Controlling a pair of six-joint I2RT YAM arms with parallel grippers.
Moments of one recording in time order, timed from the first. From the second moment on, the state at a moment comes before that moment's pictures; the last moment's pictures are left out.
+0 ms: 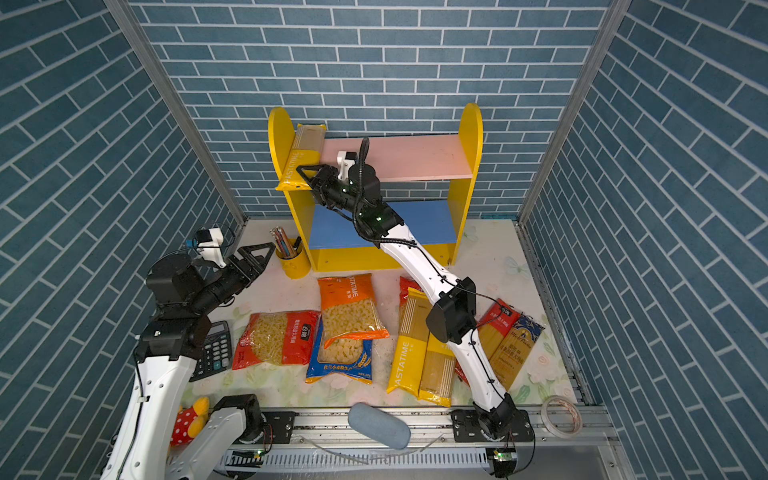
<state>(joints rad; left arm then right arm) 0.06 0.81 0.98 -0.37 0.53 -0.80 0.79 2.28 2.46 -0.01 -0.36 1.35</state>
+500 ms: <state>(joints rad) -0.28 0.78 0.87 -0.35 0.36 -0.72 0.78 1.79 1.70 0.17 -0.39 1.23</state>
